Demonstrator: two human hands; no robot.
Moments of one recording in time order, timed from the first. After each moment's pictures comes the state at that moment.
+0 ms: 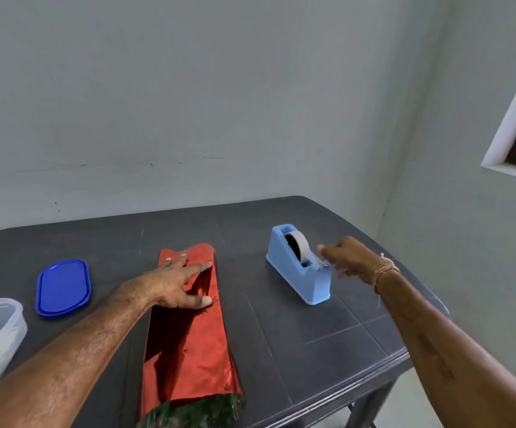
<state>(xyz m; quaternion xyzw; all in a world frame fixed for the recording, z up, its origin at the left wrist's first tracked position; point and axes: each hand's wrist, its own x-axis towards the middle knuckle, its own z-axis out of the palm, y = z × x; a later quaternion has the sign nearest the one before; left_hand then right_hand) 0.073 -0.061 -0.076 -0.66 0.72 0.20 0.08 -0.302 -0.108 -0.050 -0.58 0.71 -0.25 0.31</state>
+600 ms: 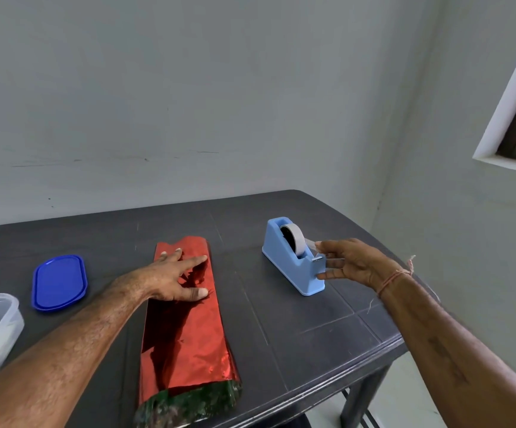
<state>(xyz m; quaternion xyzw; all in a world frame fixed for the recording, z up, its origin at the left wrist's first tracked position) 0.076 -0.060 -0.079 -0.65 0.72 0.23 0.06 -0.315 -0.087 -0.056 -0.42 0.56 -0.38 0.60</state>
